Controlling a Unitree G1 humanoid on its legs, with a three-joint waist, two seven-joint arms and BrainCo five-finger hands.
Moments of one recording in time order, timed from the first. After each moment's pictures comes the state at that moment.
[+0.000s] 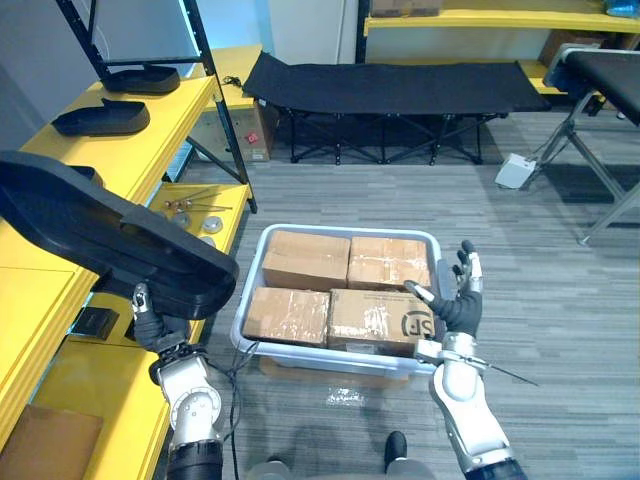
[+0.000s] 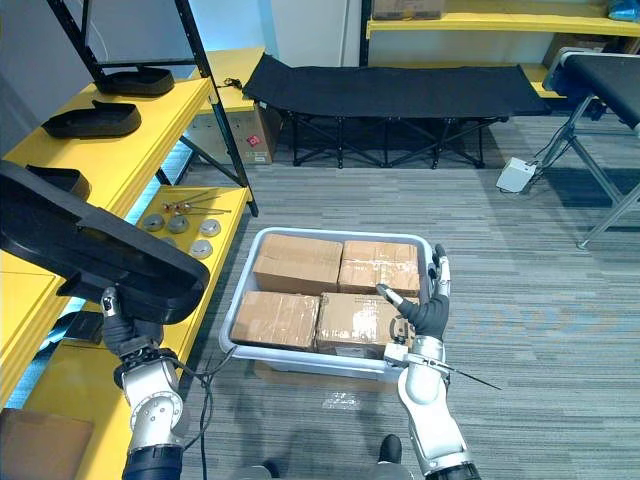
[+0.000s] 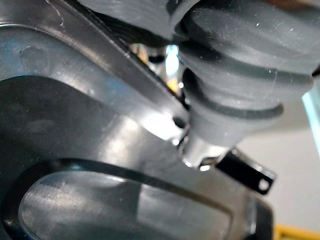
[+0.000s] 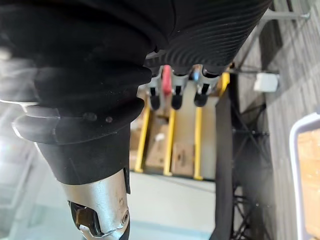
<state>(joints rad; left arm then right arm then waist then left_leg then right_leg) -0.01 -0.02 0.22 0.07 -1.44 -0.40 0.02 0.07 -0.14 0.19 -0.02 -0.06 -0.26 -0.56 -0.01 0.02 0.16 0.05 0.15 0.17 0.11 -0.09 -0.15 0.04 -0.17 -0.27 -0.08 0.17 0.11</state>
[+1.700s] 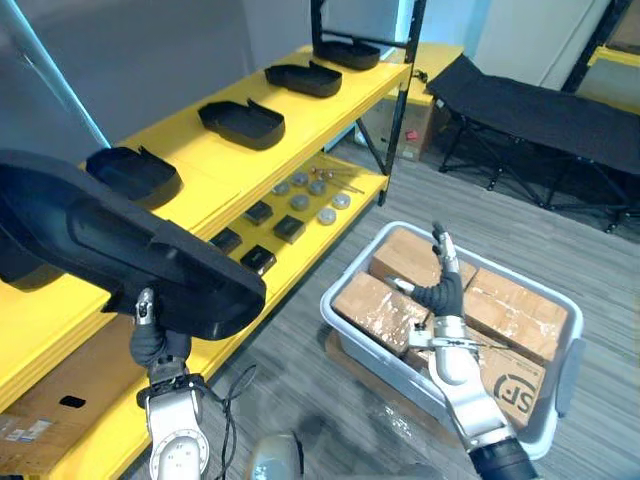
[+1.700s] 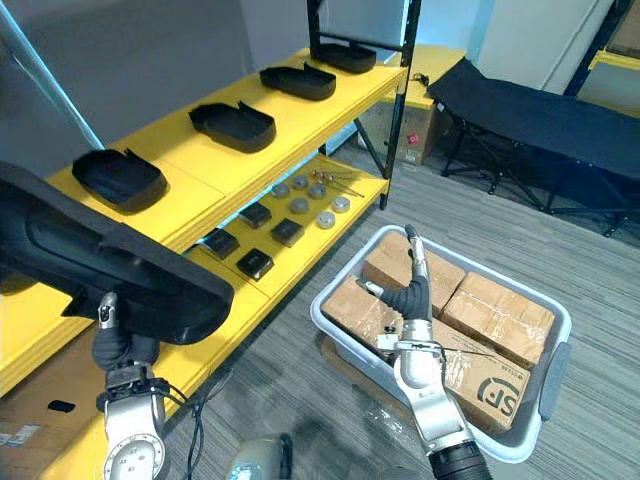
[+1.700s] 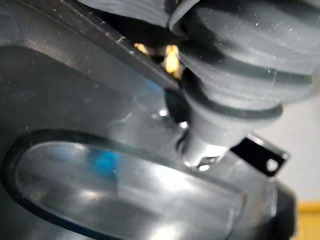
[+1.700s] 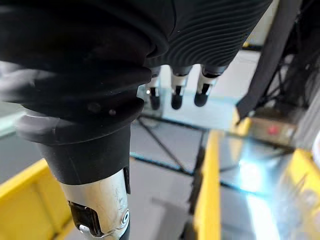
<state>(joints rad) 0.19 0.00 0.18 -0.24 -1.36 -0.22 -0.05 -0.05 -0.17 0.23 0.01 -0.17 -0.30 -0.43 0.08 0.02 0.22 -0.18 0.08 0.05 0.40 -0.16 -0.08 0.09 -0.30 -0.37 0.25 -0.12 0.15</state>
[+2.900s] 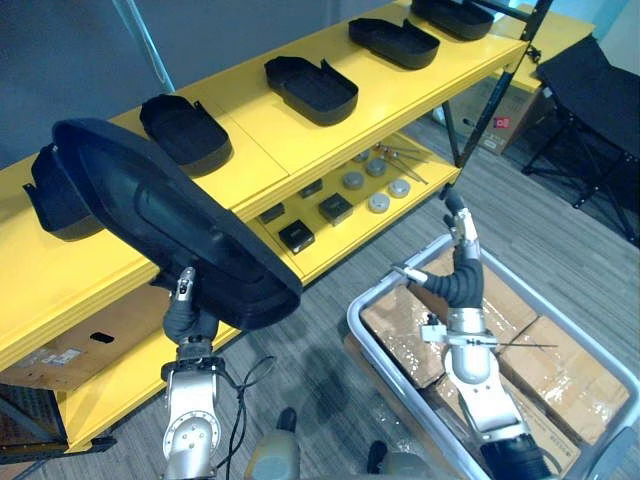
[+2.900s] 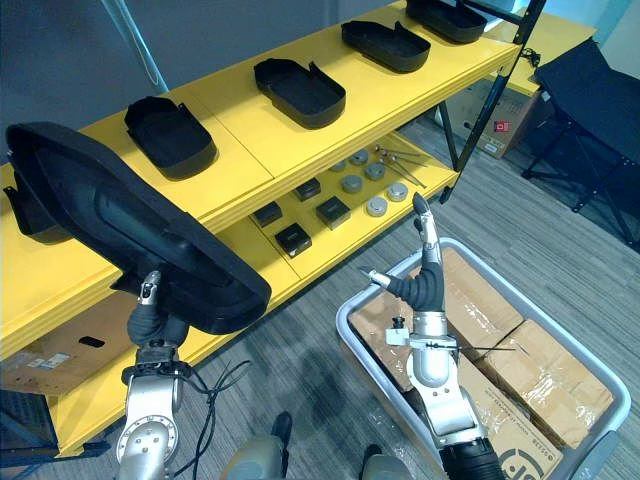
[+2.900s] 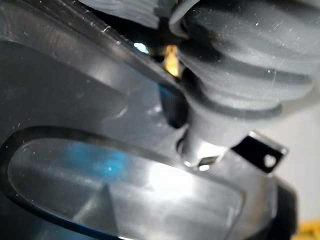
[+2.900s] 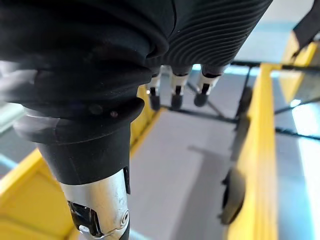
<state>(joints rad) 0.15 0.03 0.06 -0.21 -1.30 -0.15 -0.02 -0.04 -0.24 0.18 -0.07 -0.17 -0.48 -0.37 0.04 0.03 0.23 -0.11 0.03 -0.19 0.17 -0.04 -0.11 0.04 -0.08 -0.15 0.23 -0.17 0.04</state>
